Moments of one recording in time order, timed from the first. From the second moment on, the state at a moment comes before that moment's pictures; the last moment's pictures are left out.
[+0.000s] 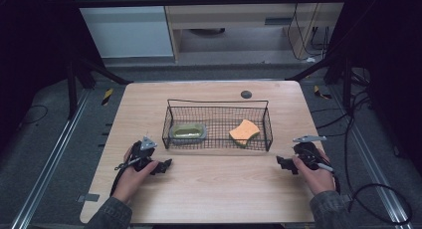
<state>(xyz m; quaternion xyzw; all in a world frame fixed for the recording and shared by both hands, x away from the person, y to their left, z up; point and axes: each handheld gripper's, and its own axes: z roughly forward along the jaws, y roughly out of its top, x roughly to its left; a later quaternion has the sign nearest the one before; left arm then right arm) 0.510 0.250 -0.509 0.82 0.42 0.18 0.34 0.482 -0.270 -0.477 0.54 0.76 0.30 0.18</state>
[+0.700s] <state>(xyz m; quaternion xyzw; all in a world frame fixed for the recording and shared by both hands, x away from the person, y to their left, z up) 0.510 0.250 -0.509 0.82 0.42 0.18 0.34 0.505 -0.281 -0.512 0.58 0.71 0.31 0.25</state>
